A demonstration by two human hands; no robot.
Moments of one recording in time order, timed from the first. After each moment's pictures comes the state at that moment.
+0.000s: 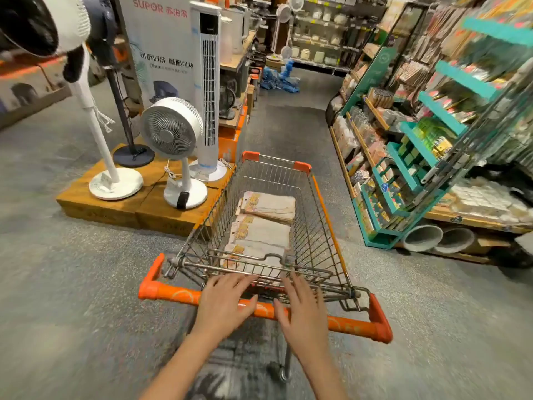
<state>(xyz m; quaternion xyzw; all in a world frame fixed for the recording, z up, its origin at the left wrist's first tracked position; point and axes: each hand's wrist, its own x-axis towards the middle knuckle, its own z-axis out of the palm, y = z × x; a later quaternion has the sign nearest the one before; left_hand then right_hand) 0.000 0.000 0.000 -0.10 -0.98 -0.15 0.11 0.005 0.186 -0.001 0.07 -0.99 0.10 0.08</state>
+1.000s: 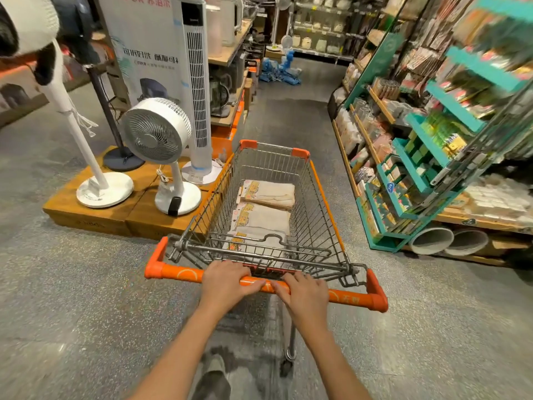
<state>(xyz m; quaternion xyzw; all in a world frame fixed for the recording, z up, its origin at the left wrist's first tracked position) -0.146 0.032 -0.009 -0.09 -0.98 -0.07 0.19 -0.137 0.217 -0.005 0.11 -0.97 0.00 0.21</state>
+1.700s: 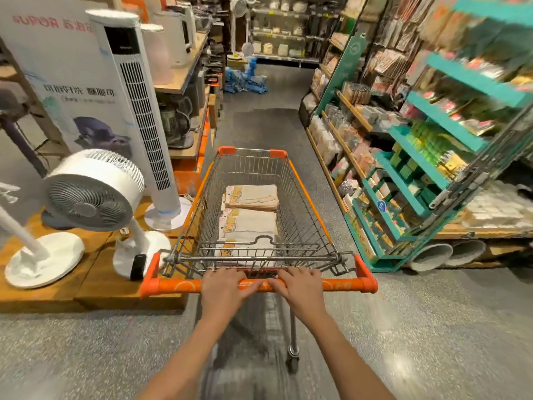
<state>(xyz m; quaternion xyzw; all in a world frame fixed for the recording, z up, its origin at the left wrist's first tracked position) -0.449 0.037 -0.013 -0.09 -0.99 -0.05 0.14 -0.442 0.219 0.000 0.11 -0.97 -0.05 0.20</state>
